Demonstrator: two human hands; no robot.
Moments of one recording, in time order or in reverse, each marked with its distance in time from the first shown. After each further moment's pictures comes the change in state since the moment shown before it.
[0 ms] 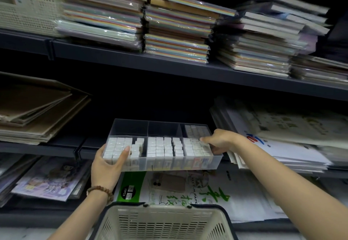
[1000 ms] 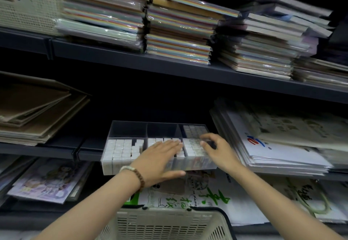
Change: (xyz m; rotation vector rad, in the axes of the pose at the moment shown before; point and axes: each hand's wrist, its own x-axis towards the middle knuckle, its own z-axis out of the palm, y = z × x) left_hand -0.014 0.051 0.058 0.932 -0.807 0.982; right_hand -0.012 0.029 0.039 0.066 0.400 -0.514
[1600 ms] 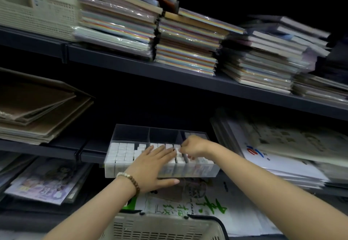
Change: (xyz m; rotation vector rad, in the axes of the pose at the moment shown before) left_hand -0.011 -0.015 0.008 0.087 0.037 -0.064; right_hand 0.034 -0.081 0.016 -0.347 -0.532 0.216
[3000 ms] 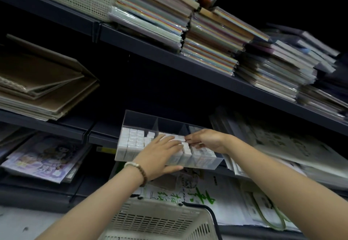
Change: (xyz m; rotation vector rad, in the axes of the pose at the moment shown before) left_hand -0.014 -0.001 -0.005 -0.035 0.174 0.115; right_hand 0.005 0.009 -0.008 0.330 -0.100 0.070
